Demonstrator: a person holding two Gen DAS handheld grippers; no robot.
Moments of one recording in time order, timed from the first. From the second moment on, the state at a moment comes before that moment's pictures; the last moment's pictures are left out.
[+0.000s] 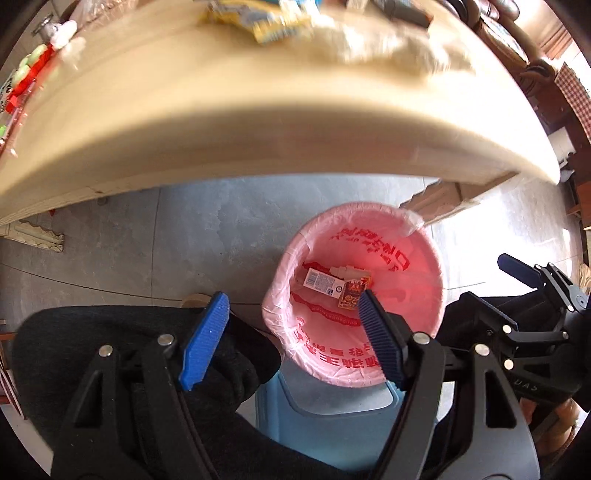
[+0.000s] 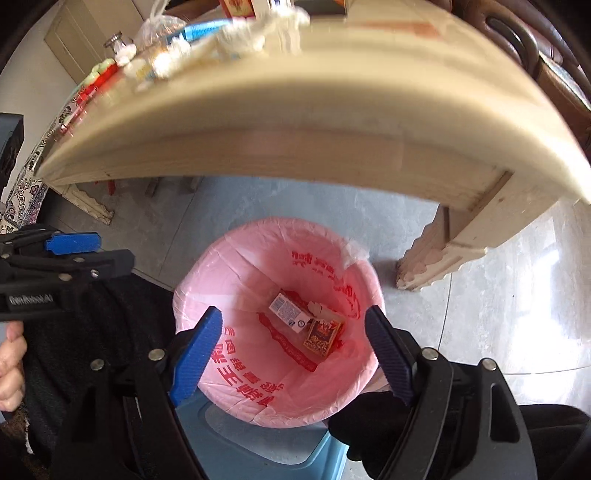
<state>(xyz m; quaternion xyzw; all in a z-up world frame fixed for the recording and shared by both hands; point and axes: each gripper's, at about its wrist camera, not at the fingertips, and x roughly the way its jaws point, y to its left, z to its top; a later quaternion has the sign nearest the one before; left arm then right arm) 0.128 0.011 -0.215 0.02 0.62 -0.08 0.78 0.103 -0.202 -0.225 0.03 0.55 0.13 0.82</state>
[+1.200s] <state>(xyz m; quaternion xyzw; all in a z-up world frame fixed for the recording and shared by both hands) 0.282 0.036 -0.041 0.01 0.66 -0.05 0.75 0.227 -0.168 0.009 -0.12 0.45 0.32 0.83</state>
